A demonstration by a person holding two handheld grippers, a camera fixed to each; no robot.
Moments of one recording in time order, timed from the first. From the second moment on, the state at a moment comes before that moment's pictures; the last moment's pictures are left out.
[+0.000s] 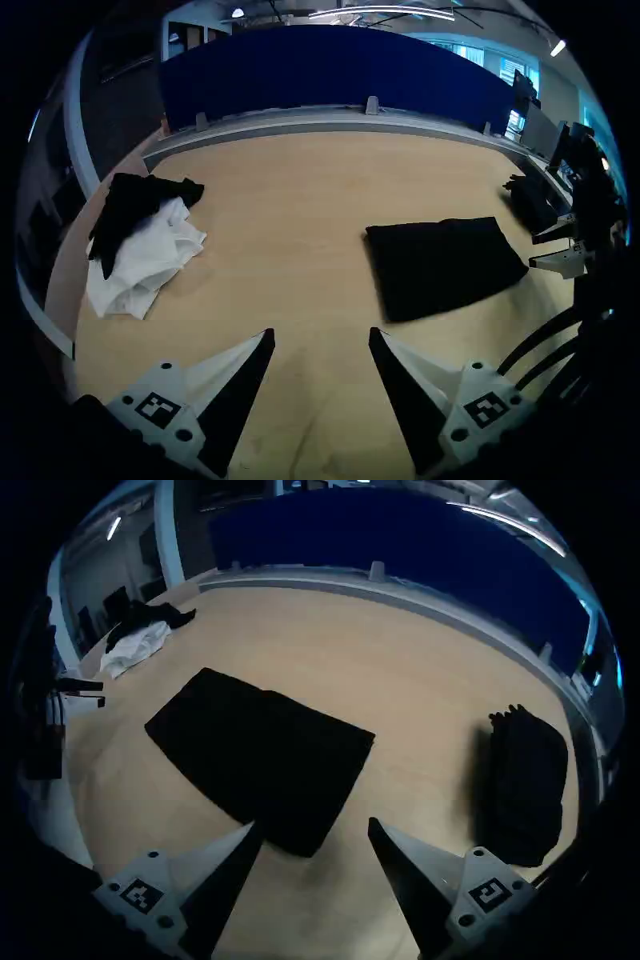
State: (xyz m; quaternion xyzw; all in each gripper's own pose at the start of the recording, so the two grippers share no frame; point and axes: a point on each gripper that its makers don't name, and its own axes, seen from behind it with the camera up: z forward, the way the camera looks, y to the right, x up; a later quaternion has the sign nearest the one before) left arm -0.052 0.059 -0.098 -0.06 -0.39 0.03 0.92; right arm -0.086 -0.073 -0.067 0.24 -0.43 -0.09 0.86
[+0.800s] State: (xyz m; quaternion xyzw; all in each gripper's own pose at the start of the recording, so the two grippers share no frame) left arm -0.049 0.045 -0.131 -0.05 -0.40 0.01 0.92; right arm -0.120 -0.078 -0.085 0.27 -0.47 -0.12 0.83
